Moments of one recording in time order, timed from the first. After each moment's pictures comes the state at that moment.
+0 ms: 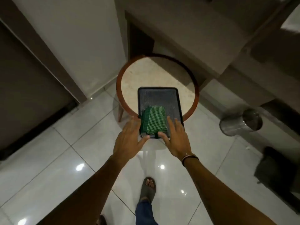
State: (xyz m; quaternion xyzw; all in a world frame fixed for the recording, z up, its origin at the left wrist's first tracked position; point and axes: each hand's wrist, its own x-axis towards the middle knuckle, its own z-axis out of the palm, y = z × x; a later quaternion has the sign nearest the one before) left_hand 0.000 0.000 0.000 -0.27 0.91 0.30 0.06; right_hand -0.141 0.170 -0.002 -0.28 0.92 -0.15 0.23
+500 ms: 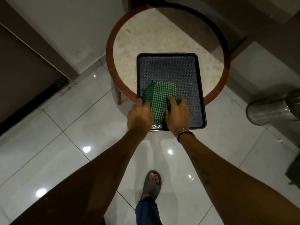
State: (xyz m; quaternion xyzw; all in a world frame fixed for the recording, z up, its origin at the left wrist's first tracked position) left_hand -0.111 0.006 -0.200 -0.33 0.91 0.22 0.06; right_hand -0.213 0.116 -0.203 -0.23 0.94 -0.18 0.19
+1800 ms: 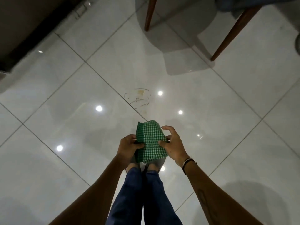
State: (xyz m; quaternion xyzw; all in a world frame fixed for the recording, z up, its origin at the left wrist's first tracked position) left_hand 0.420 0.116 -0.360 -0.61 0.42 0.66 0.14; right_hand 0.279 0.261 -0.338 0.03 0.78 -0.35 0.53
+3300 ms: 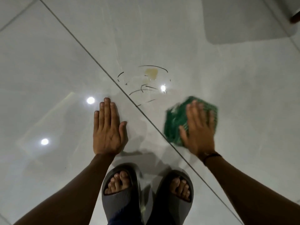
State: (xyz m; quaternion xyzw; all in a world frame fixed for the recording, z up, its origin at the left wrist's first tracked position) left_hand 0.465 0.039 -0.771 -0.39 0.91 0.12 0.04; right_hand 0.229 0.267 -0.751 -0.43 0.89 0.03 0.13
